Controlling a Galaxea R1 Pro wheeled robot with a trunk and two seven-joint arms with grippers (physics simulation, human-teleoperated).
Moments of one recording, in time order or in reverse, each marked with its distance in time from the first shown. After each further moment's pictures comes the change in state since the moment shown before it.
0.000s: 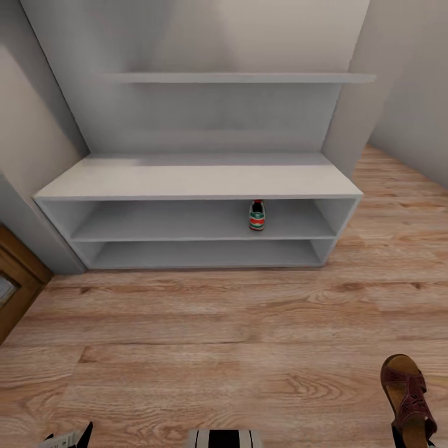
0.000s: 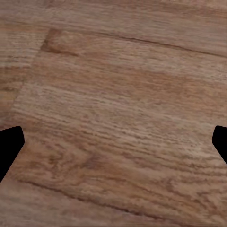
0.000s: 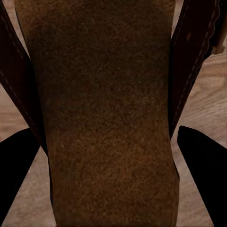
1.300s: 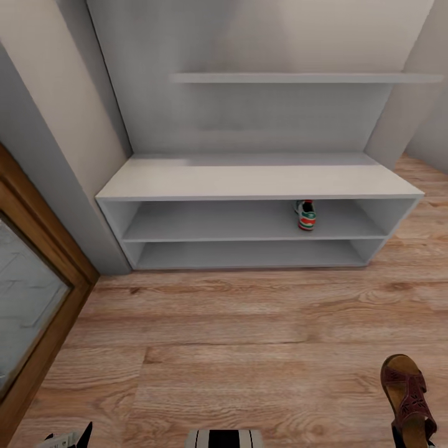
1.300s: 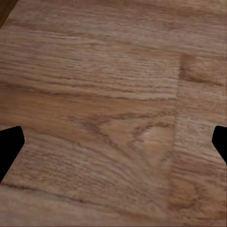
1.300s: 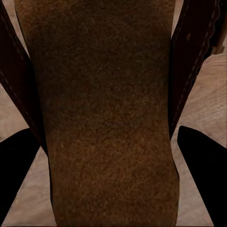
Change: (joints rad) left arm 0.000 0.000 0.000 0.000 0.002 -0.002 0.000; right arm 0.000 0.000 0.000 0.000 0.000 0.000 0.000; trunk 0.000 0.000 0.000
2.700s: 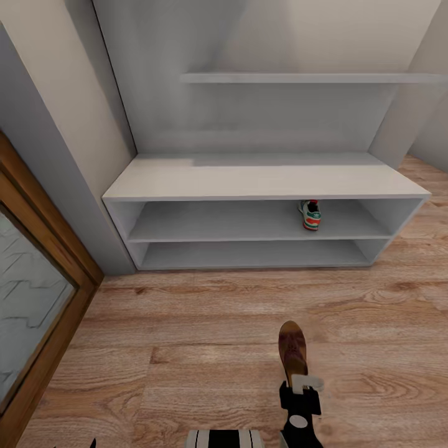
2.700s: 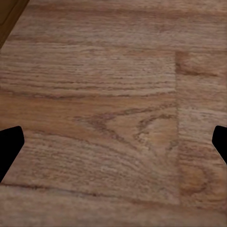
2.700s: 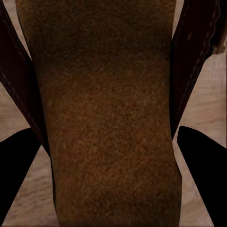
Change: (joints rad) left arm 0.001 0.003 0.000 0.190 -0.055 -0.290 -0.001; right arm -0.171 0.419 0.500 -0.225 0.258 0.585 -0.707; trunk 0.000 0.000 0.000
